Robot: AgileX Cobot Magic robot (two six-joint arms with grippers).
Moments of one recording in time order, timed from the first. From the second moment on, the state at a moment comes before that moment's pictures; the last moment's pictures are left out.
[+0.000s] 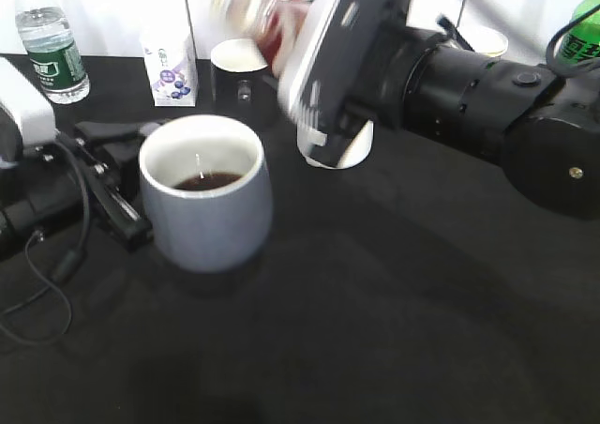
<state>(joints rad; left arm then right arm) -0.39 1.54 -0.36 0.43 -1.08 -0.01 0.68 1.64 -0.82 -0.17 -0.64 -0.63</state>
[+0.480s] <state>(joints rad) -0.23 1.54 -0.36 -0.06 -1.12 0.09 0.68 1.64 -0.82 -0.17 -0.64 -0.01</state>
